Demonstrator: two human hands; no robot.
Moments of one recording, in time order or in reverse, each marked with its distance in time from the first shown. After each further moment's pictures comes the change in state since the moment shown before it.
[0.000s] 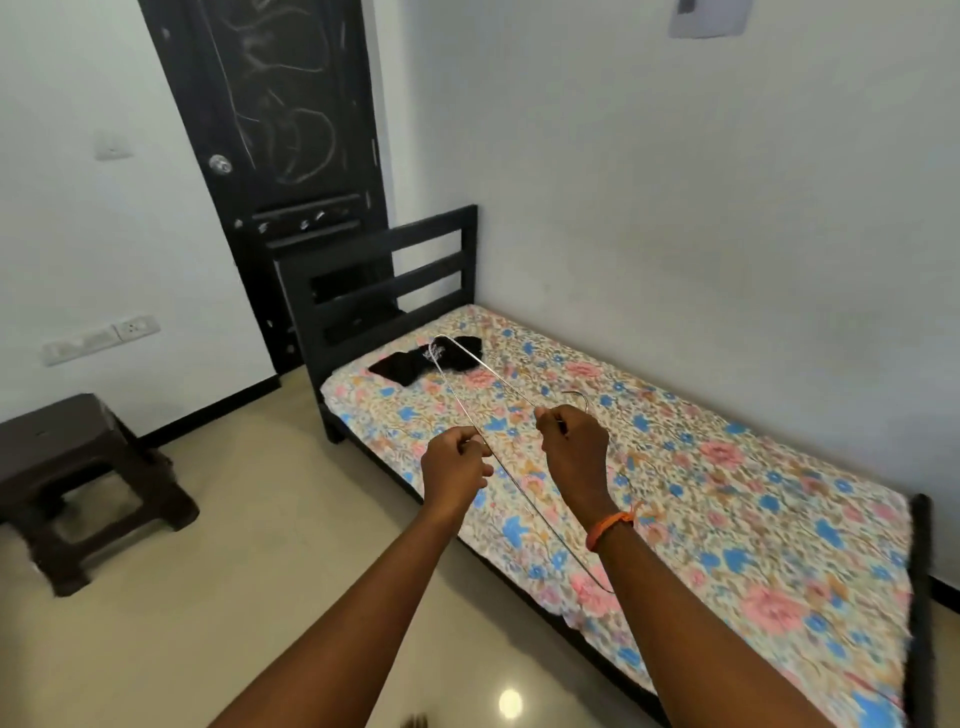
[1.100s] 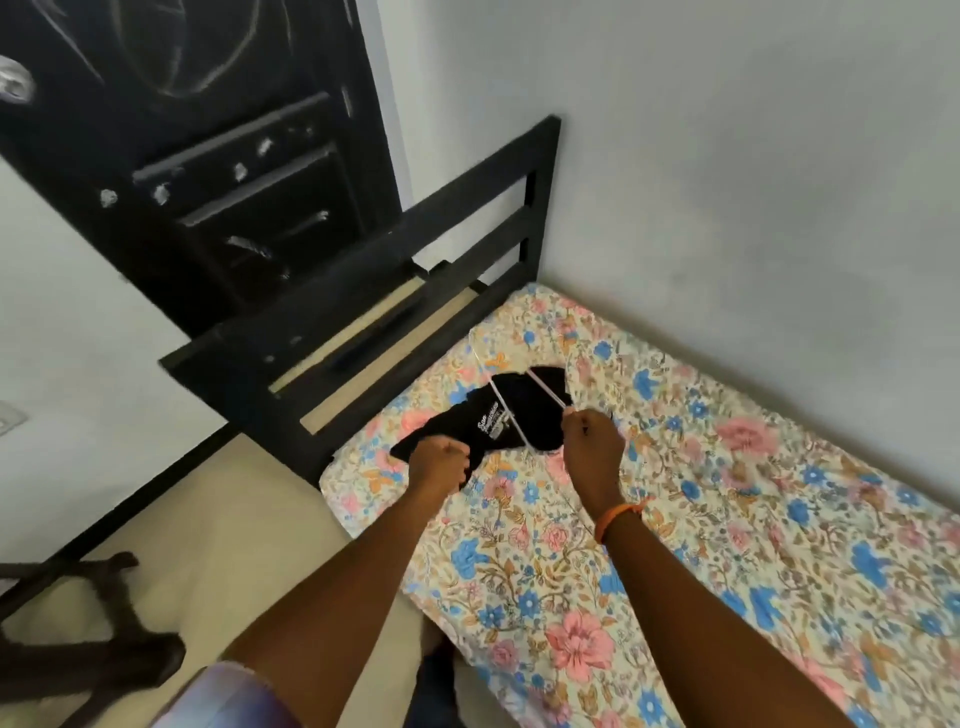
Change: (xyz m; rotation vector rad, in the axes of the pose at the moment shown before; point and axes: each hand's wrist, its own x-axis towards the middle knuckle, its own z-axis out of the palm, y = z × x) left_hand 0.857 -0.062 -0.040 0.350 -0.104 -0.438; right_hand 0.630 0.138 0.505 -0.076 -0.066 0.363
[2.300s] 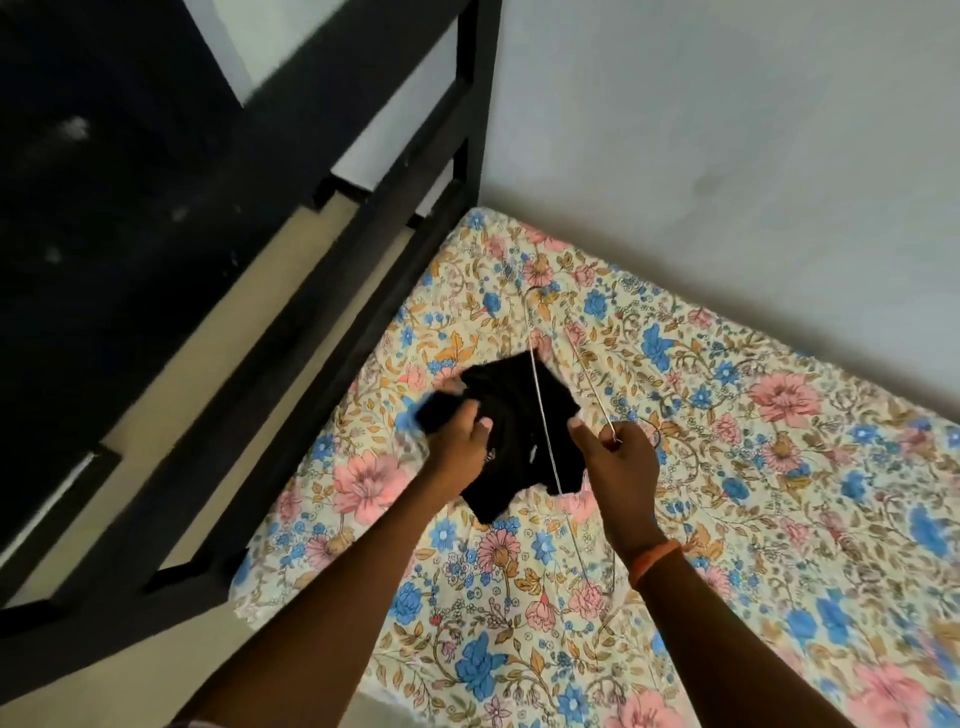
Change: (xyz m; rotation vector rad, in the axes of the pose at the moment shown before) left_hand 0.358 0.000 0.117 0.299 -0.454 0.202; right_hand 0.207 0.121 0.165 0.074 0.225 0.459
